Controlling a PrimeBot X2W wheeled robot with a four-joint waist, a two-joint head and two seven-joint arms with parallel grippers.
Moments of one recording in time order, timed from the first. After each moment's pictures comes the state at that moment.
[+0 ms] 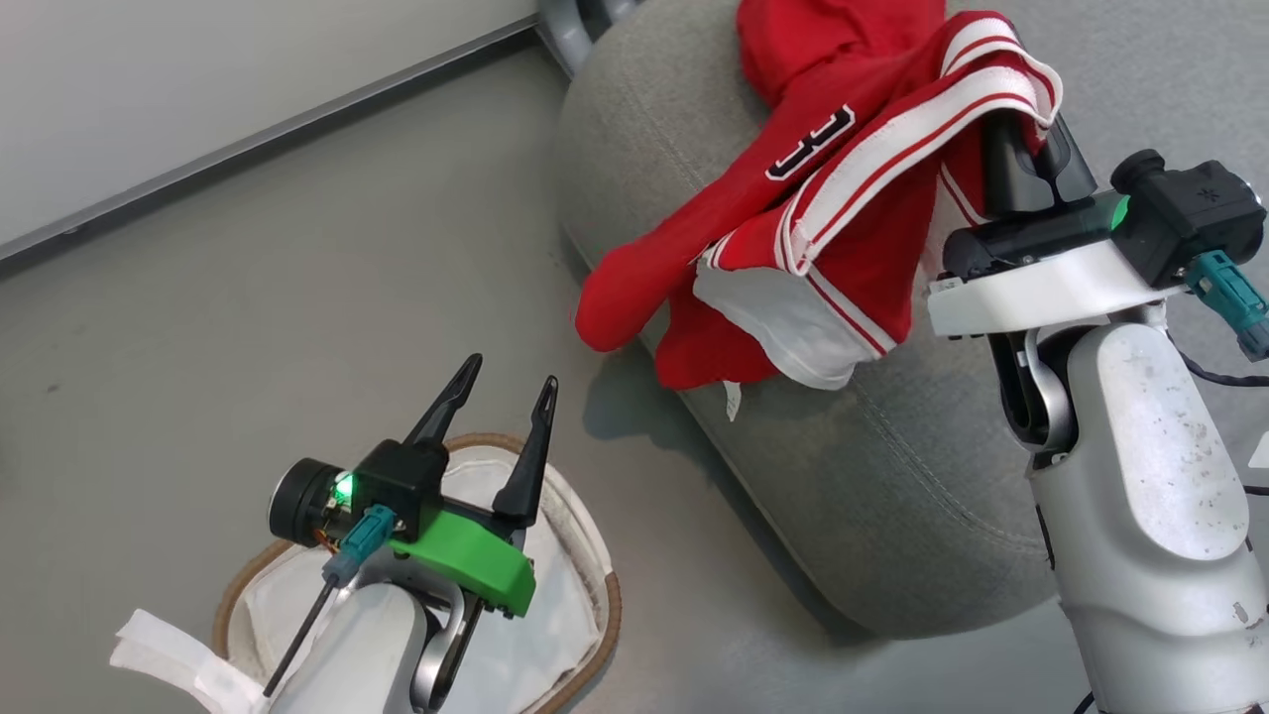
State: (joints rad) left arm -0.32 0.14 -0.45 0.34 -0.29 -0.10 -0.26; right arm -0.60 -0.05 0.07 0.15 0.15 0.13 -0.26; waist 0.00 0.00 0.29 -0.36
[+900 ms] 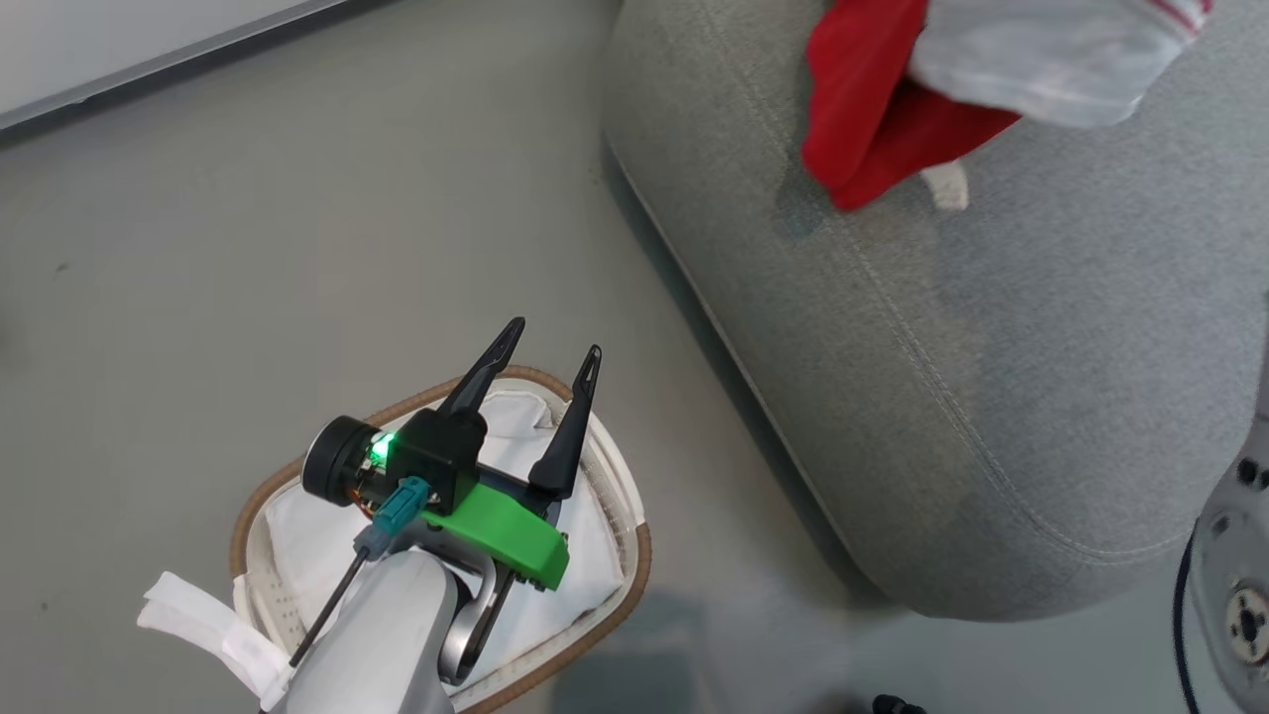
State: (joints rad) left arm -0.38 0.13 -0.50 0.33 -0.28 -0.11 -0.26; right arm -1.06 -0.13 -0.20 0.22 -0.14 0.13 -0.26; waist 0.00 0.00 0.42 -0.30
